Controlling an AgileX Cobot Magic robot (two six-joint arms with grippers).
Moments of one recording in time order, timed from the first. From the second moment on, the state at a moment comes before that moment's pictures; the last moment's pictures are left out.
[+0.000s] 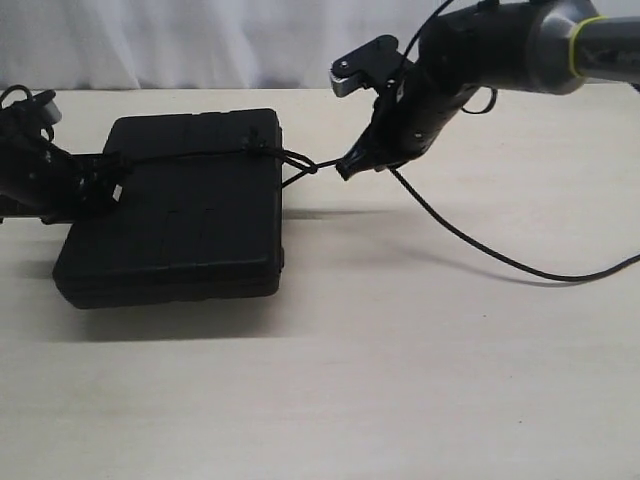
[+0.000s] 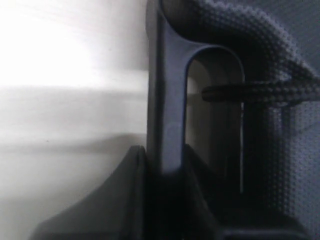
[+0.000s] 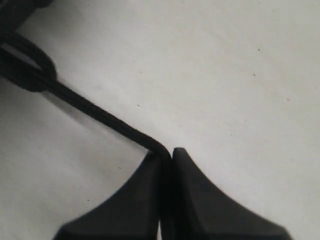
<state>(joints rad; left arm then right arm) 0.17 1.89 -1.03 -0.66 0.52 0.35 0.36 2.05 -1.52 -0.10 0.64 -0.14</state>
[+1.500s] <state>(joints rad) 0.06 1.80 -1.13 -0.54 0.41 0.40 0.13 1.94 -1.30 -0.06 0.51 -0.01</state>
